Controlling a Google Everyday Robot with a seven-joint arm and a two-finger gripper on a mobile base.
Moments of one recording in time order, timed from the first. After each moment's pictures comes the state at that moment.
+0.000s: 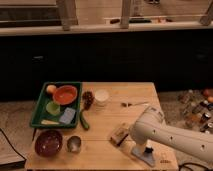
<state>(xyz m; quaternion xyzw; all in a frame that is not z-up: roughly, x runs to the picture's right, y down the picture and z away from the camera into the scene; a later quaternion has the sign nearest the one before) 0.144 0.266 0.745 -0.26 -0.13 -0.27 0.92</state>
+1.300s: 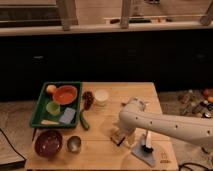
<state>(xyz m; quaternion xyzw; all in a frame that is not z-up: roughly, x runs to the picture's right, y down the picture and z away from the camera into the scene) 0.102 0.256 0.802 -0.29 -0.13 -0.29 0.90</state>
